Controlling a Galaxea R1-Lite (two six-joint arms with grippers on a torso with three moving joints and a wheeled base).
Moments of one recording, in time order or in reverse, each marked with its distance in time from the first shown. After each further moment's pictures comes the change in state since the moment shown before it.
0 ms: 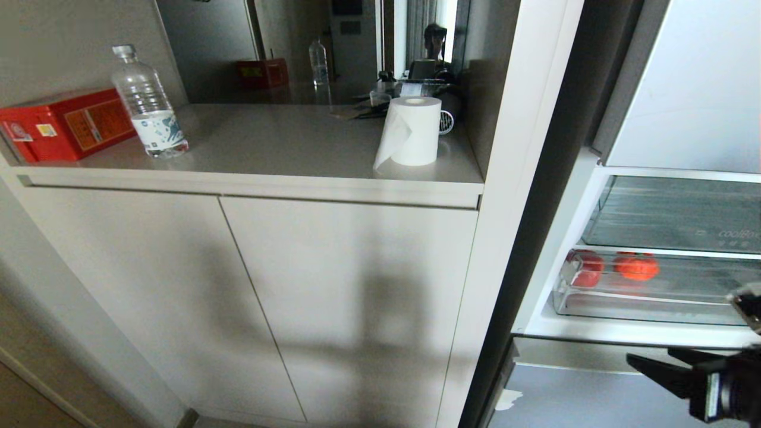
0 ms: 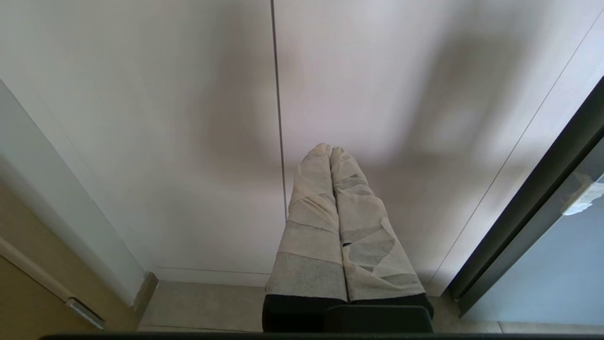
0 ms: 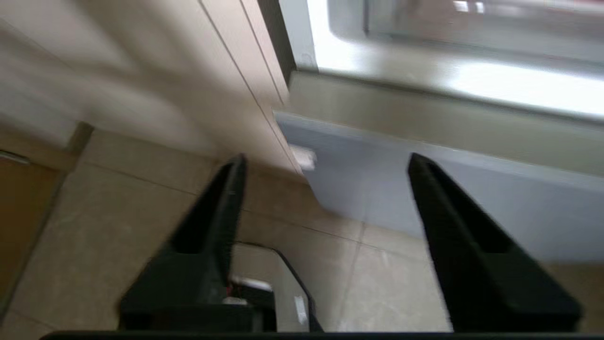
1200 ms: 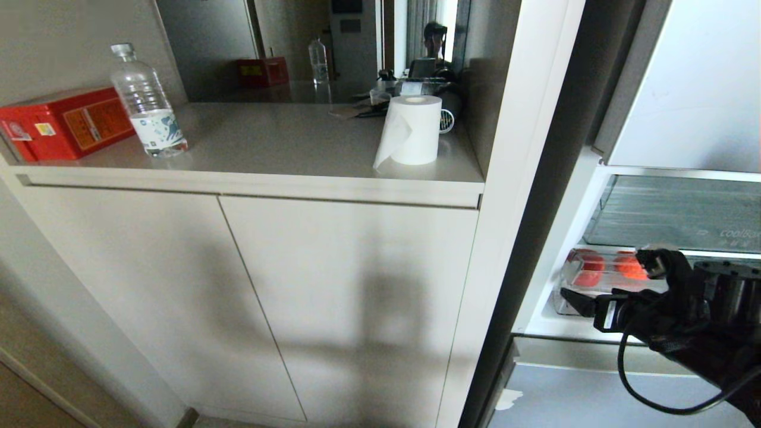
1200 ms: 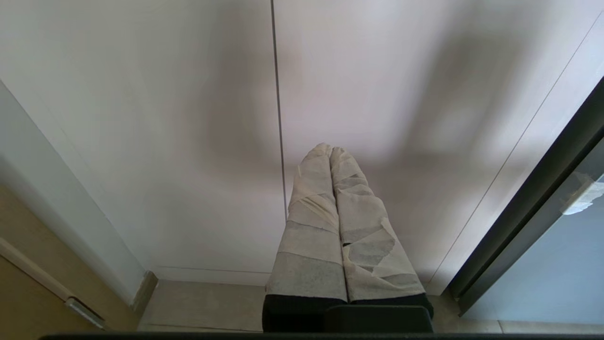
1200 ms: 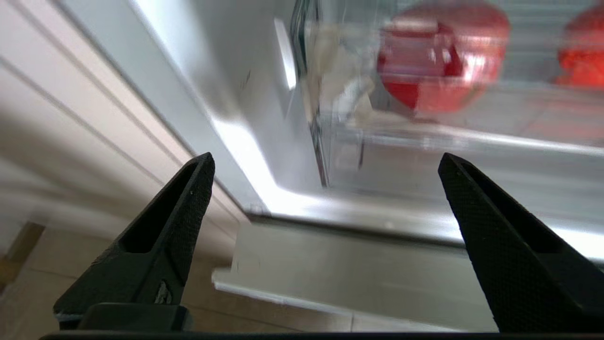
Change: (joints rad) left arm 0.000 0.000 0.000 0.000 0.000 0.000; right arm 0.017 0.619 -0.059 -0.746 -0.132 0.034
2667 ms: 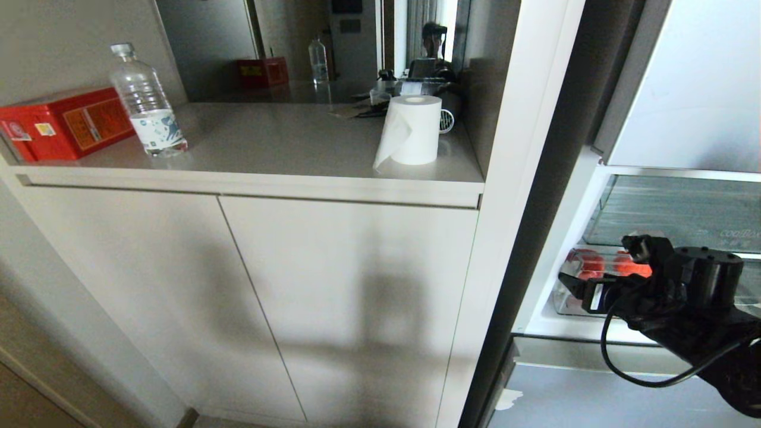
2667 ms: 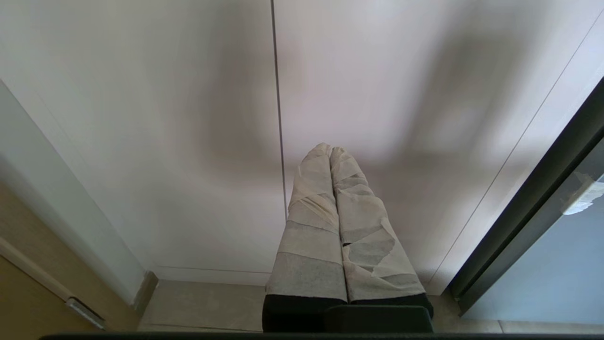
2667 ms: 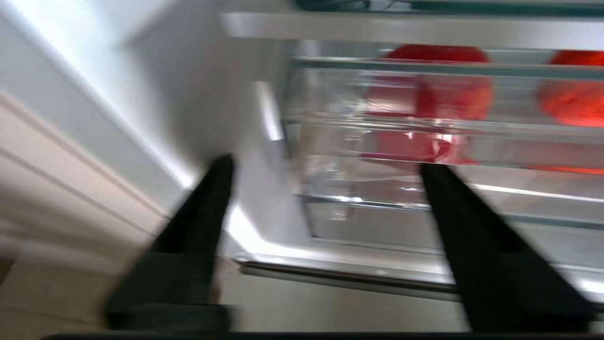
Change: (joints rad) left arm 0.000 0.000 0.000 0.000 0.000 0.000; right arm 0.022 0.059 -0.097 0.000 -0.079 -0.005
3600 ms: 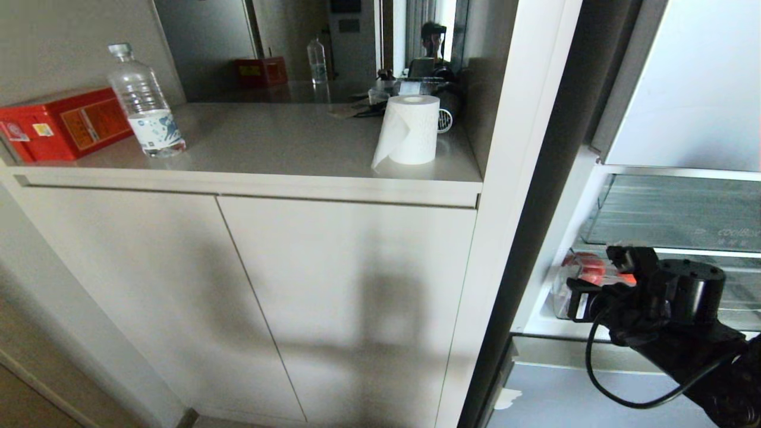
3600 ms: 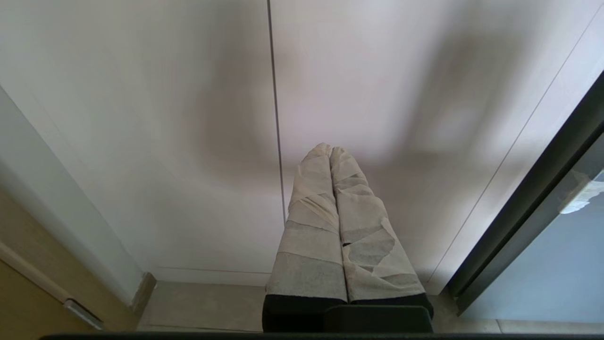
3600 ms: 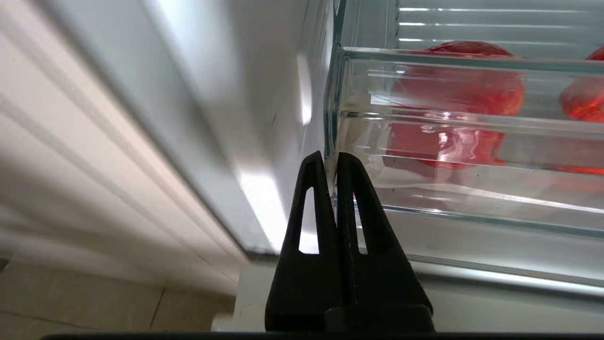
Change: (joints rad) left arm 0.000 0.000 0.000 0.000 0.000 0.000; right arm 0.126 0.041 0.080 -0.149 -0.051 0.014
